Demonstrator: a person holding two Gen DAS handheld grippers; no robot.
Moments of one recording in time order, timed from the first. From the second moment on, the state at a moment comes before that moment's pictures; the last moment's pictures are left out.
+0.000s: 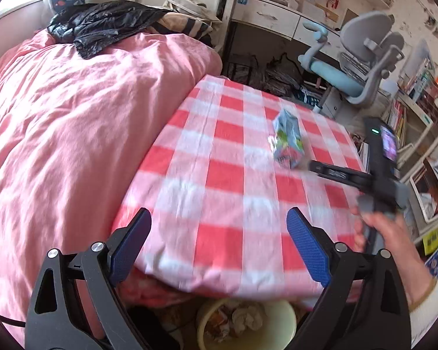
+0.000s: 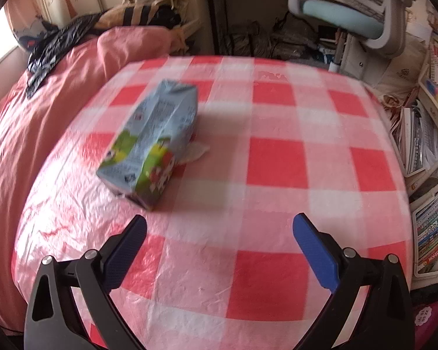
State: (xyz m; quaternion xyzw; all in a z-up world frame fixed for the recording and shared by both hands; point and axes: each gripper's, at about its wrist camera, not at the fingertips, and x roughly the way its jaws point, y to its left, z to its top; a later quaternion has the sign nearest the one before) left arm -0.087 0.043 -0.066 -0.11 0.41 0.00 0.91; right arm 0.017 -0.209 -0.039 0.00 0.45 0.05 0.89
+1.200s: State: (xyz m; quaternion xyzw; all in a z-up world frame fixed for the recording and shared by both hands) left arm 0.127 -0.034 -0.132 -0.07 0.49 -0.10 0.86; right arm 0.035 -0.246 -0.046 0.07 0.47 0.08 0.88
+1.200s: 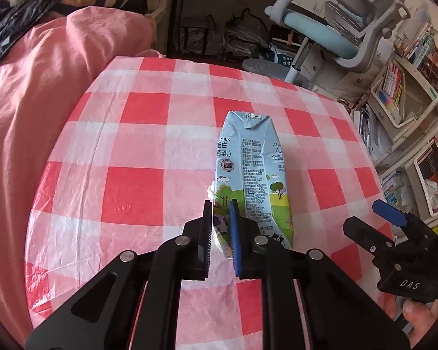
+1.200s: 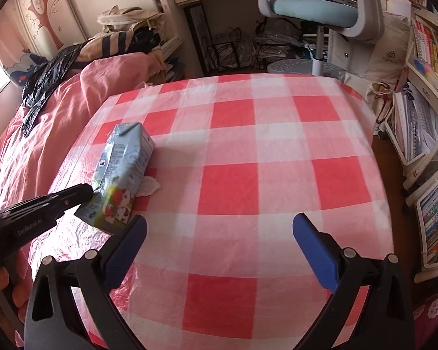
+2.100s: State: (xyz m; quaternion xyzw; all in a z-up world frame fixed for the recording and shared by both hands) left arm 0.144 0.036 -0.120 -0.17 0.48 -0.06 0.86; right arm 0.069 -0.139 -0.065 -0.03 0.43 0.18 0.88
